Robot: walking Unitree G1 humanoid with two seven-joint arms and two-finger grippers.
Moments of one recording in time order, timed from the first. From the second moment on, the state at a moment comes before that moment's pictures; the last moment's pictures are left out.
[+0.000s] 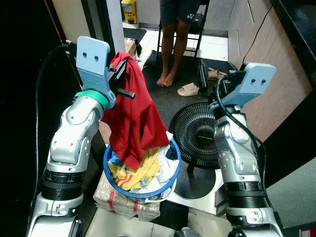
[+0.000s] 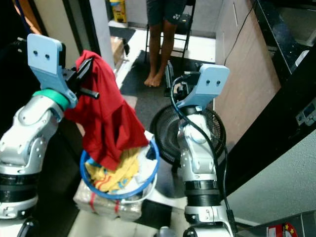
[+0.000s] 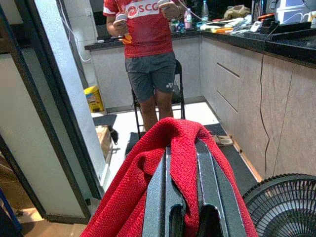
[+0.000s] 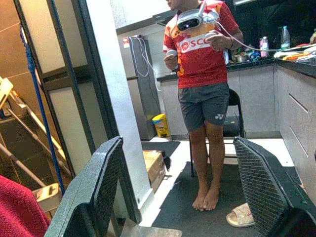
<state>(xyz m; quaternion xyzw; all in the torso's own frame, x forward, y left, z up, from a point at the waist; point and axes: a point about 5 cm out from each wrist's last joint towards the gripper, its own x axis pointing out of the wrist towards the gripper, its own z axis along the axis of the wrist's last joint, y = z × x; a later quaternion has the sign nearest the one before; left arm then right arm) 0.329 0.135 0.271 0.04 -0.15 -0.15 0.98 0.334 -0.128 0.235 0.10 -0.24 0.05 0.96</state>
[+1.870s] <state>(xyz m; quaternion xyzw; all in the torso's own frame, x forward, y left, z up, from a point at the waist) 0.333 0.139 0.274 0.05 -0.16 -0.14 0.97 0.332 -0.126 0.234 0.09 -0.24 0.06 0.96</state>
